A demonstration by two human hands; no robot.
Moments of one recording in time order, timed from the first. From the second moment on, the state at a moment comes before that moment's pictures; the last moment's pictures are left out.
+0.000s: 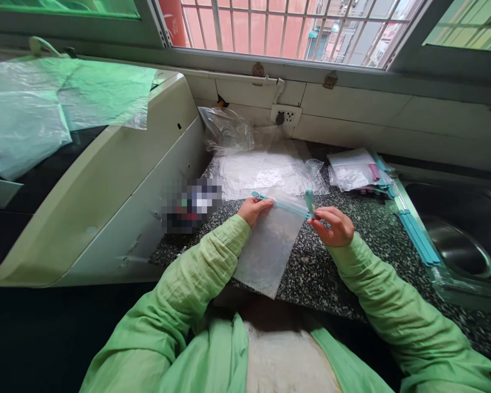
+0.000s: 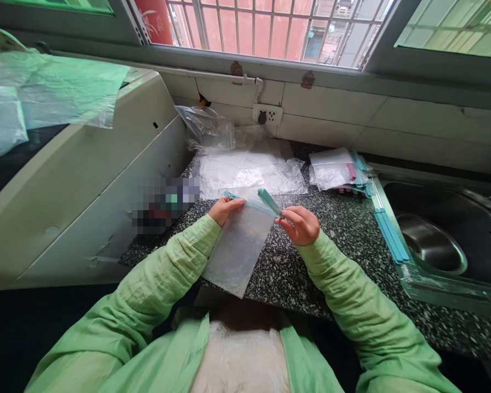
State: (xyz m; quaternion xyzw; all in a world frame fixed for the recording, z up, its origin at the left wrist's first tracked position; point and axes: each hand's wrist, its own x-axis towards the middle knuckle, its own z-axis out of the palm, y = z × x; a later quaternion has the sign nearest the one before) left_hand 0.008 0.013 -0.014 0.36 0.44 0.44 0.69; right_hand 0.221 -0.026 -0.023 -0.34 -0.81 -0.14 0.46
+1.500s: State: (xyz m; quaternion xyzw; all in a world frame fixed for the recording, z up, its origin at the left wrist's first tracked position) left_hand 0.008 0.013 -0.015 0.37 0.44 0.45 0.69; right_hand 0.216 -0.018 -0.030 -0.32 -0.85 -0.19 0.38
